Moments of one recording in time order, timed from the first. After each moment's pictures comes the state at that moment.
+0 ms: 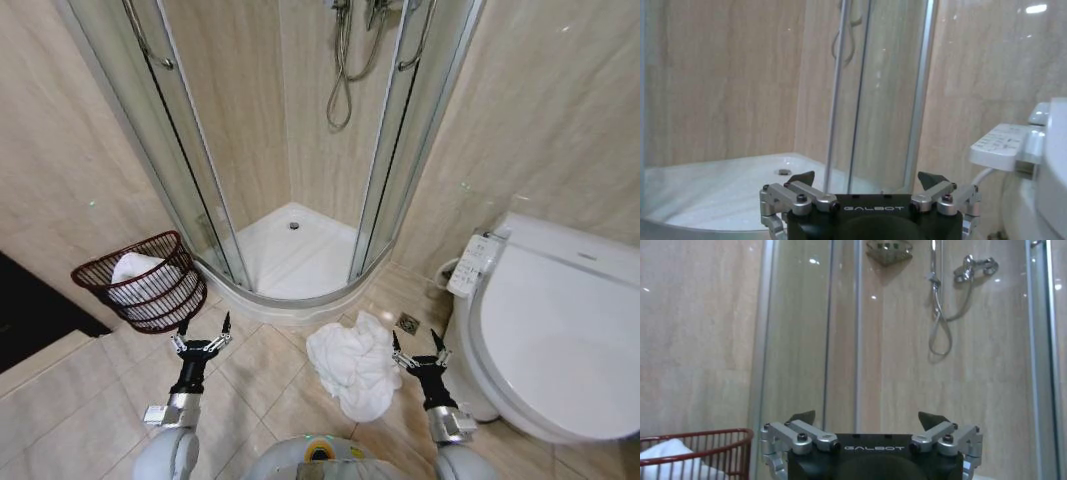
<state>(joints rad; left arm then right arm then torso) 1.66 -1.46 -0.73 -1.98 -0.28 -0.41 0.20 -1.79 1.43 0.62 2.02 0.06 0.33 0.03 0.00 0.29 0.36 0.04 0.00</state>
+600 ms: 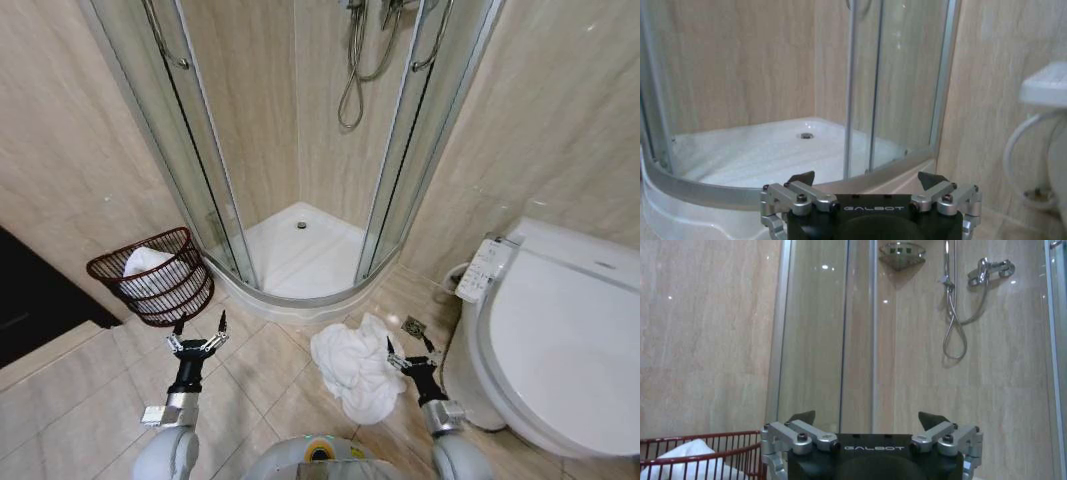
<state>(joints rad) 1.65 -1.45 -0.73 -1.97 -0.28 -0.43 0.17 -1.65 1.36 0.58 1.86 0.17 0.18 -0.01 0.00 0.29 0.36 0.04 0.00</state>
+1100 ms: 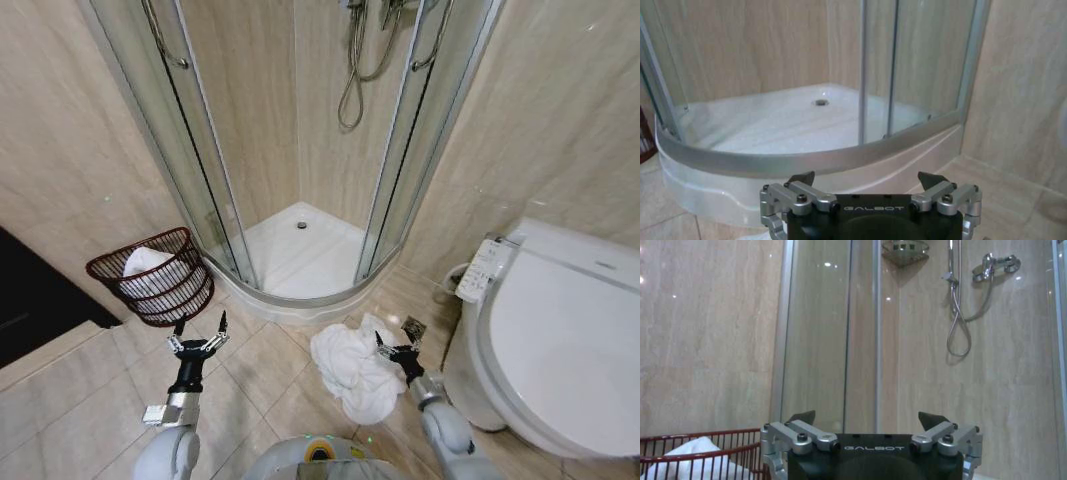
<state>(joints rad) 1.64 -1.46 -0.74 -1.97 -0.27 -0.41 0.17 -1.44 1.30 0.52 1.66 0.23 0.06 -0.08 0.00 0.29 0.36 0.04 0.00</state>
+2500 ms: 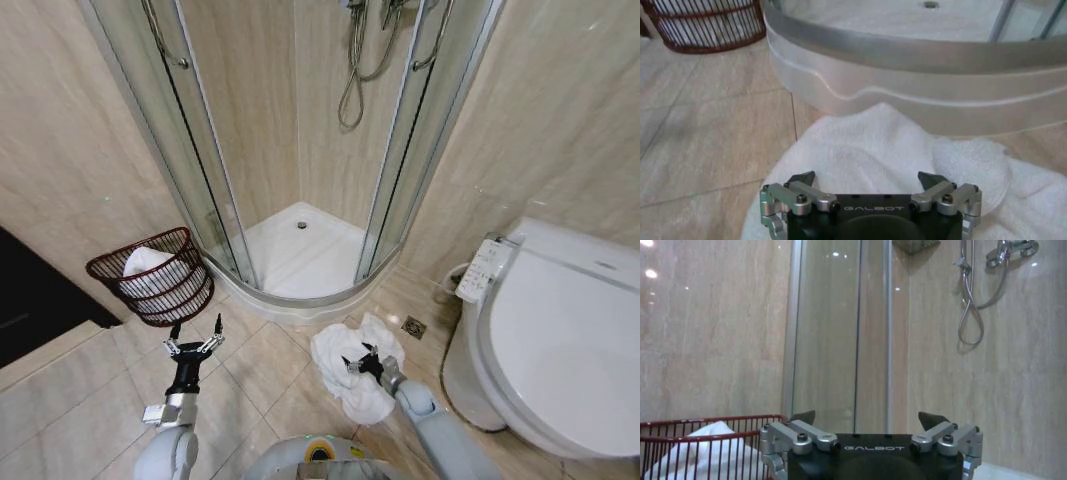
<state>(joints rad) 1.63 -1.47 -0.75 -1.92 -0.26 -0.42 0.15 -1.18 1.23 0.27 1.27 0.10 -0.05 -0.33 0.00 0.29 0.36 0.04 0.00</state>
